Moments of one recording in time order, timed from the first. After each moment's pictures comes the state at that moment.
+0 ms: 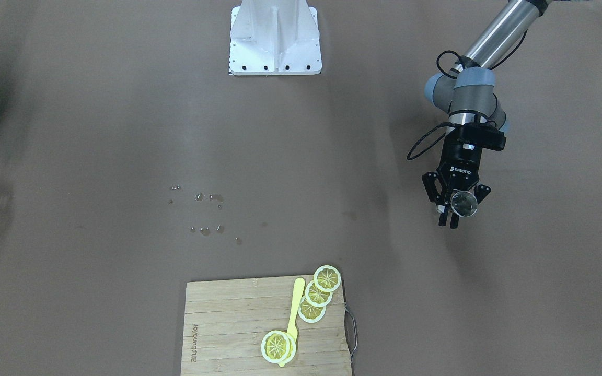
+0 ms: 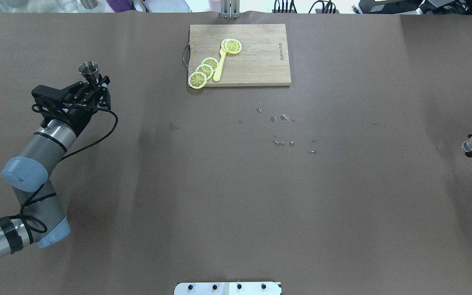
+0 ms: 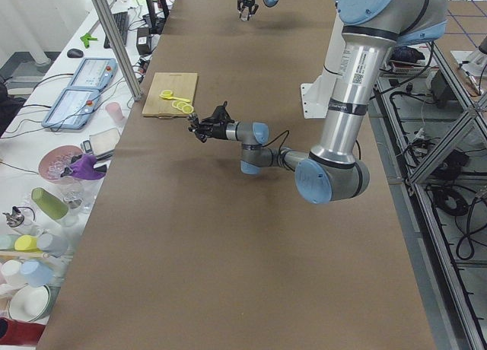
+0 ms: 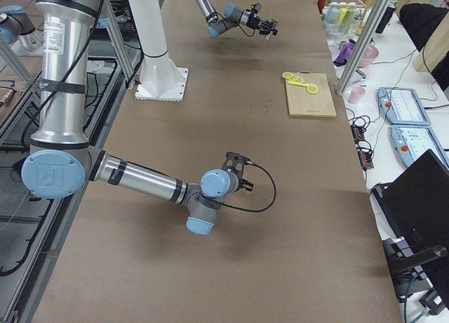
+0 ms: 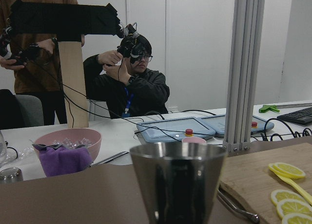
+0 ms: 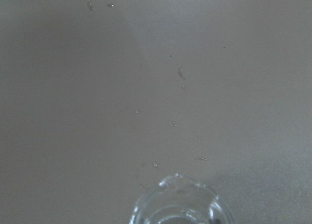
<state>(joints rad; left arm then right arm) -0.56 -1.85 -1.31 -3.16 -0.91 -0.75 1.19 -1.67 1.25 0.04 2.42 -0.09</state>
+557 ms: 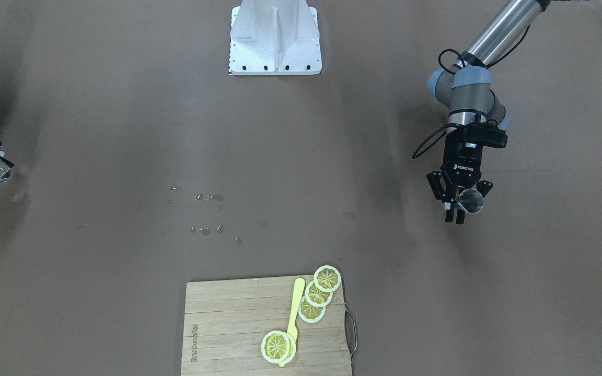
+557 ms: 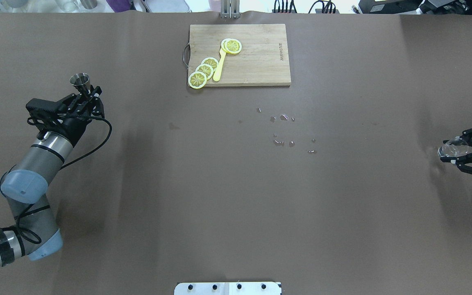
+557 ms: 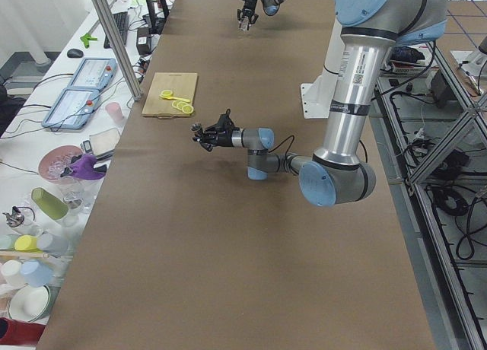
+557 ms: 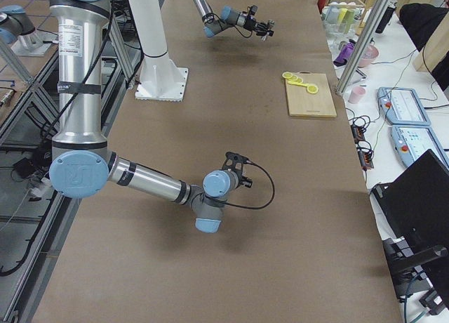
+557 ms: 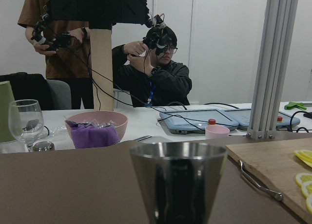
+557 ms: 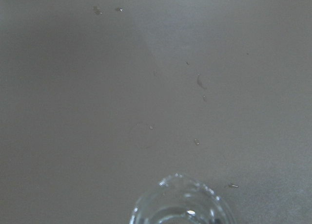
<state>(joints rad) -0.52 -1.81 -1.33 -3.10 -0.84 -0.83 1.06 -1.62 1.16 0.19 2.32 0.02</state>
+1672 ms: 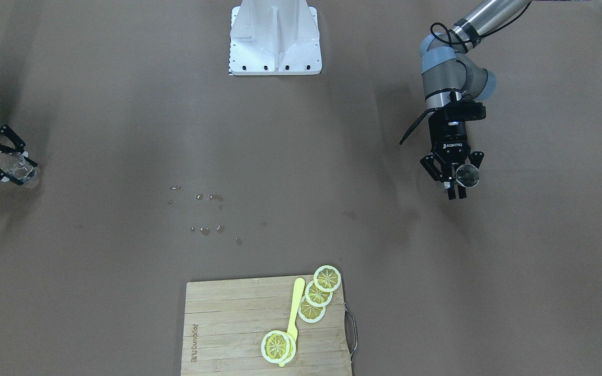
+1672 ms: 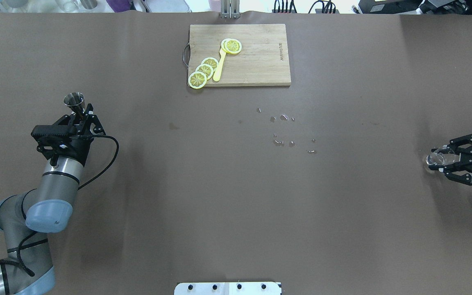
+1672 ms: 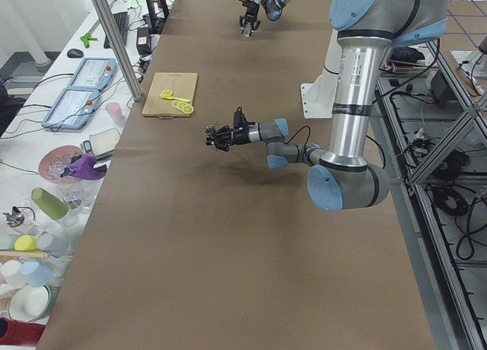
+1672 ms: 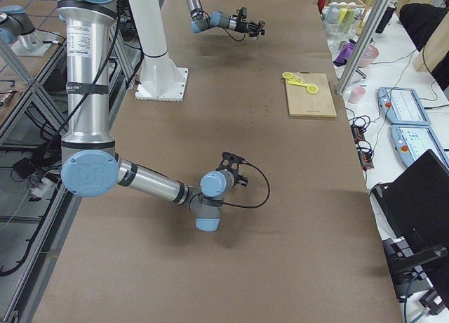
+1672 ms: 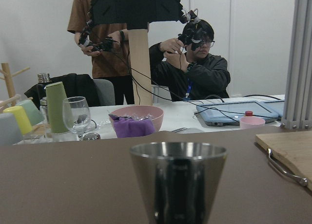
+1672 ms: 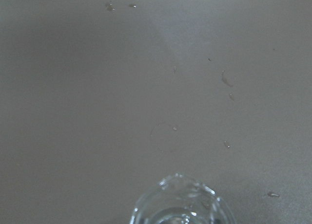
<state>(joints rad) -0.37 -1.71 -1.53 -2.60 -0.53 -1.12 0.98 -1.60 1.11 0.28 2.26 0.07</state>
